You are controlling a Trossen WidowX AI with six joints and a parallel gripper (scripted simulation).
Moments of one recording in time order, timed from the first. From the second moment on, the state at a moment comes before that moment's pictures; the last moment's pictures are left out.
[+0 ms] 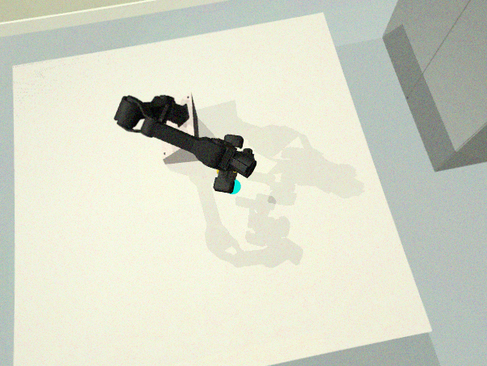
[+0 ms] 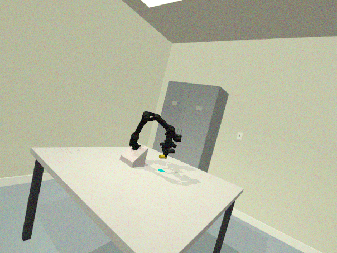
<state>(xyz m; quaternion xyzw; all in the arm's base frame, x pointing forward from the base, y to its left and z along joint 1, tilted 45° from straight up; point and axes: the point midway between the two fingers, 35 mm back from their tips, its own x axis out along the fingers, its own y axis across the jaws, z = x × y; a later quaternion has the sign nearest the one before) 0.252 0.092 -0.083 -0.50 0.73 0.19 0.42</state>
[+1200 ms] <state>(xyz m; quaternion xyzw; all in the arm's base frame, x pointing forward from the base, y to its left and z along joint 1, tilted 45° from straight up) 0.245 0.083 -0.102 -0.41 0.72 0.27 0.48</state>
